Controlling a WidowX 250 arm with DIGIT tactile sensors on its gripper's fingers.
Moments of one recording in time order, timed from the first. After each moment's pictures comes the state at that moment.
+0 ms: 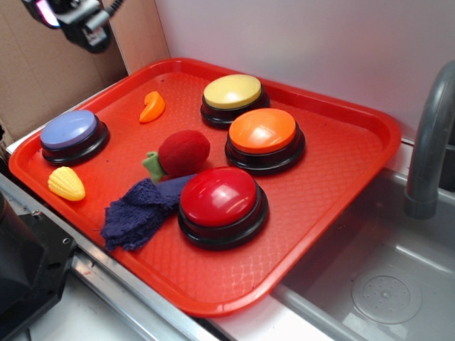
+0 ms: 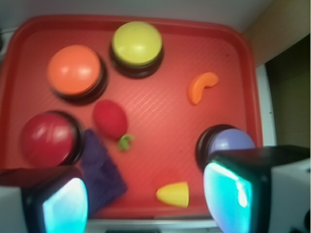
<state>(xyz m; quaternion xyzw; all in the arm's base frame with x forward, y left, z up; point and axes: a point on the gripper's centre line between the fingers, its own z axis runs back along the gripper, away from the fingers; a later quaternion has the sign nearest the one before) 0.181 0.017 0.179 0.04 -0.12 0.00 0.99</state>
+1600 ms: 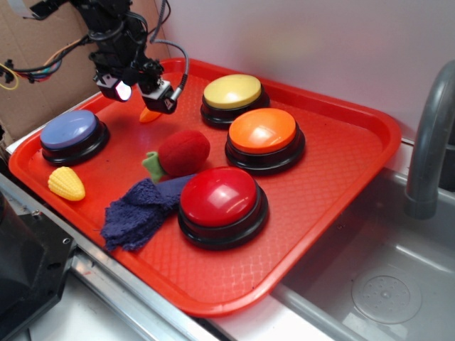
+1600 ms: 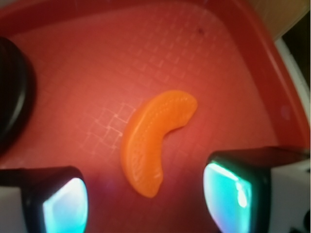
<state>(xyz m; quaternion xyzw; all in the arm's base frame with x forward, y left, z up) 0.264 0.109 0.037 0.04 -0.12 0.14 0.98</state>
